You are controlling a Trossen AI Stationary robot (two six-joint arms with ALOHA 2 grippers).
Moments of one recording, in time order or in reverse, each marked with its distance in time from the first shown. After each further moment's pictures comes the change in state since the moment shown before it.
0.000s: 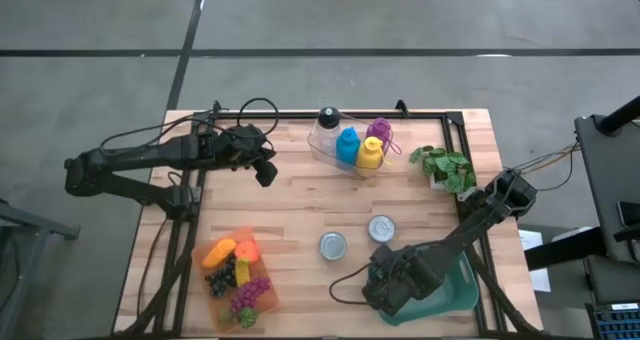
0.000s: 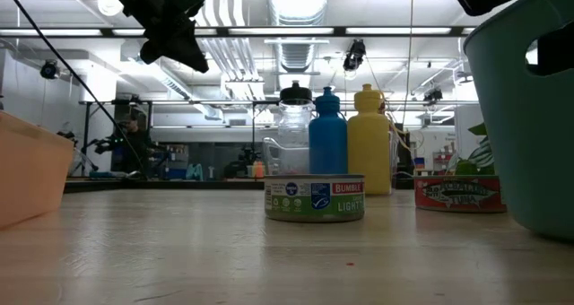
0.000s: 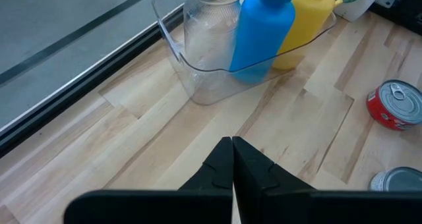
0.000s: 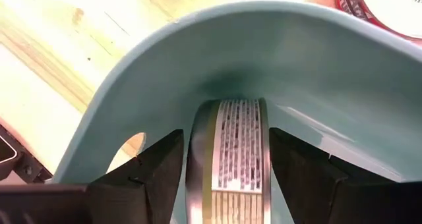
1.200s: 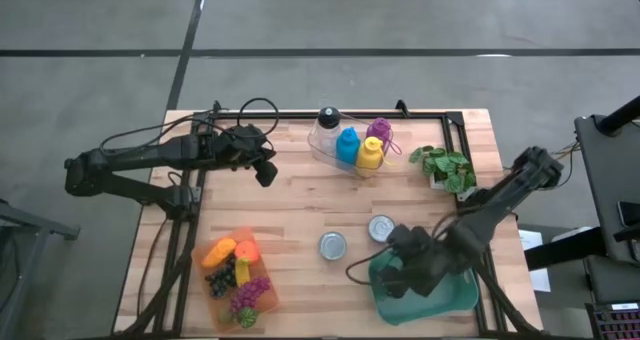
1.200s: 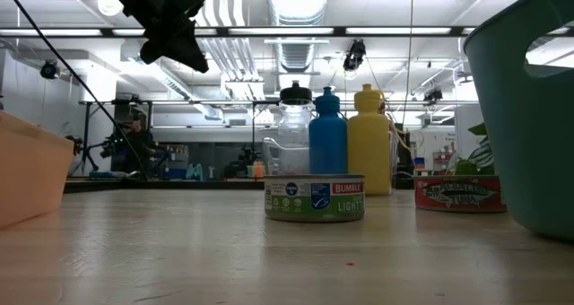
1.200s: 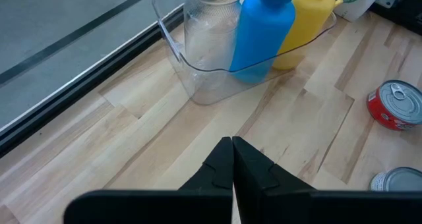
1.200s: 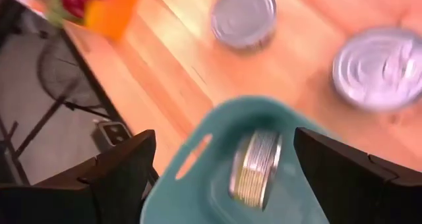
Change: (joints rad) left arm 0.001 0.000 0.000 0.000 0.000 0.000; right arm 0.002 -0.294 0.019 -0.052 0.092 -0.114
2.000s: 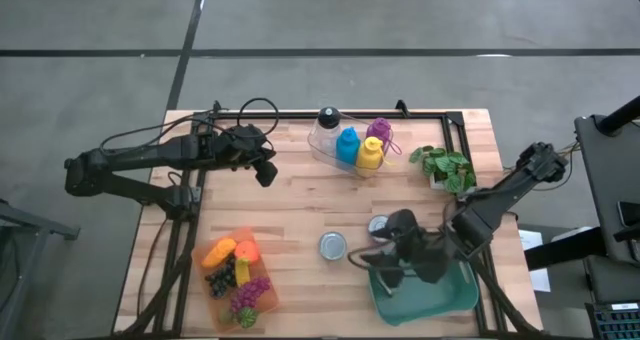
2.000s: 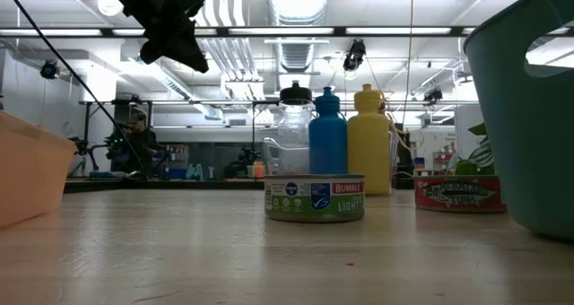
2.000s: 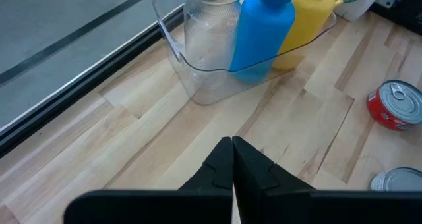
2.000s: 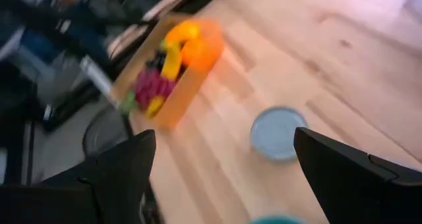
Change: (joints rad) left arm 0.000 0.000 0.000 0.000 0.000 0.000; right arm -0.032 -0.087 0.005 0.232 0.267 -0.328
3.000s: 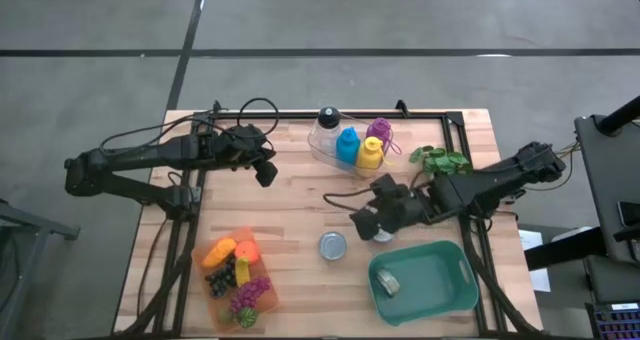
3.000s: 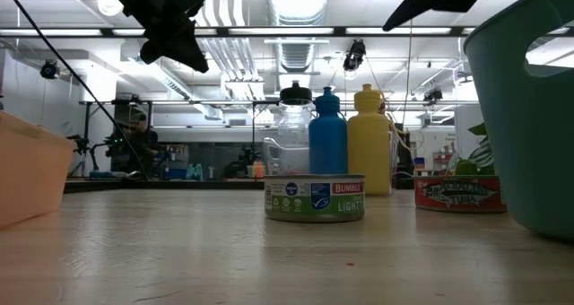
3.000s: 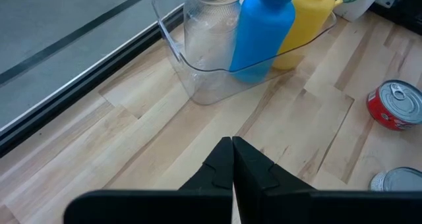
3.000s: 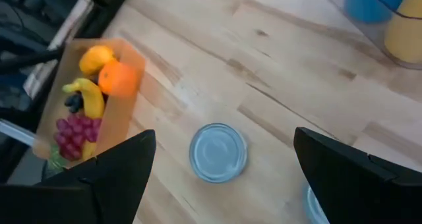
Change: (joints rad) left arm 0.000 0.000 0.000 0.000 0.000 0.000; right arm -0.294 0.018 -0.001 -0.135 -0.152 0.150
